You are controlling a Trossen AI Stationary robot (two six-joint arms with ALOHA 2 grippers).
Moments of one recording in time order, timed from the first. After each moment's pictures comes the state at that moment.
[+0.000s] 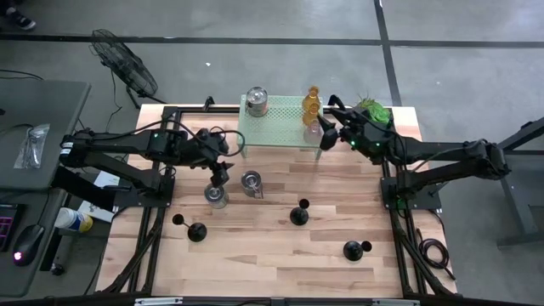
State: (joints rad) left arm -0.03 1.13 1.20 -0.93 -0.33 -0.40; right arm -0.13 1.01 0.80 0.09 0.68 0.35
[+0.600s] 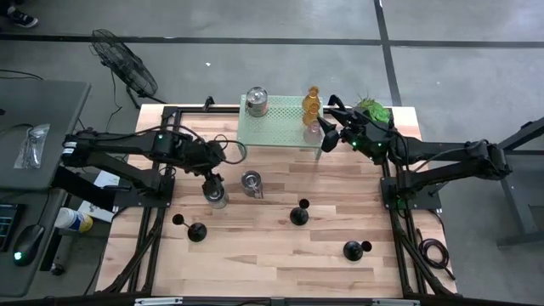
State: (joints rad) left arm -0.03 1.16 1.20 -1.14 -0.16 -0.46; right arm -0.13 0.99 0.80 0.08 0.65 0.34
